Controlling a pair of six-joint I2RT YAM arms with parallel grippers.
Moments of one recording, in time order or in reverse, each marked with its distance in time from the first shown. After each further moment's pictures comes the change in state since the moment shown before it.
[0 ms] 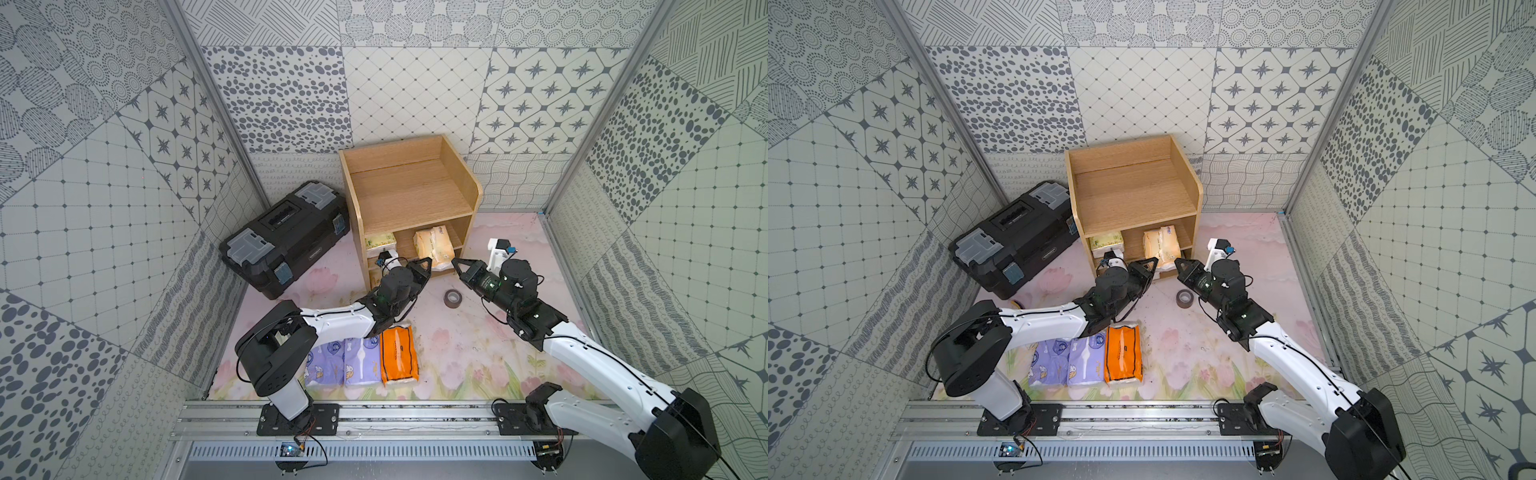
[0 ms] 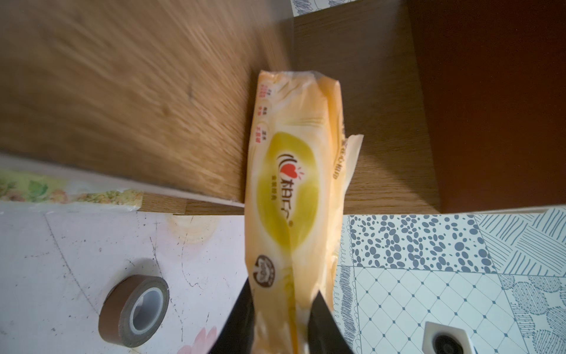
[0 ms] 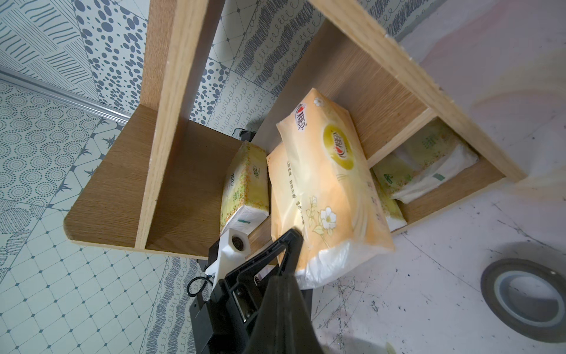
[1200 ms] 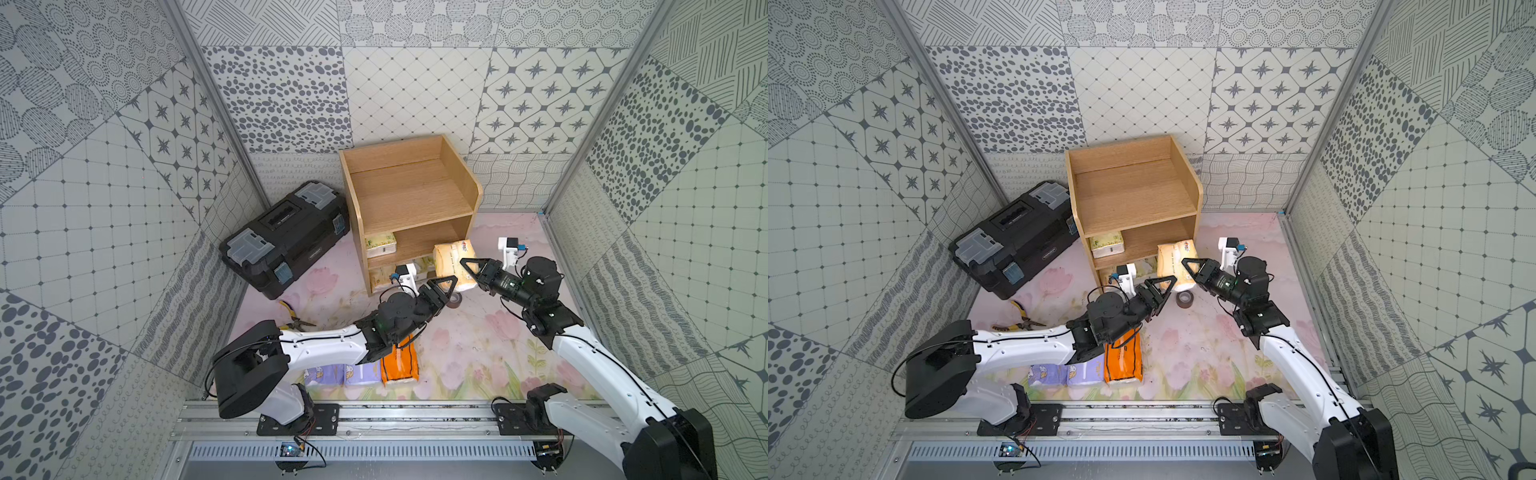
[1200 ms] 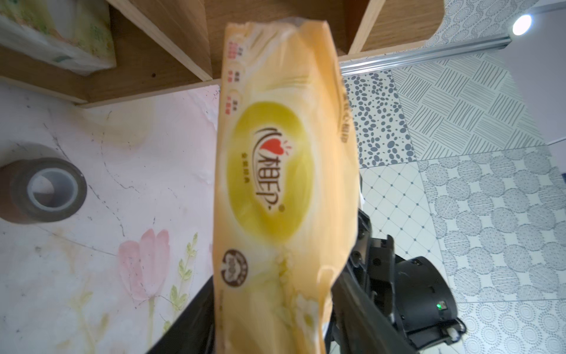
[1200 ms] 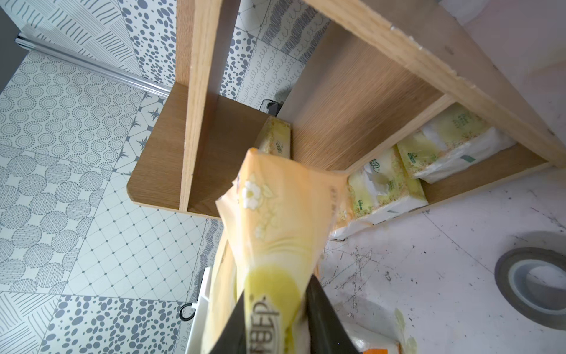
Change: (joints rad) left arm -0.220 -0.202 -0.113 0.054 0.048 0.048; right arm -0.225 -0.047 -0.059 0.062 -0.447 0.018
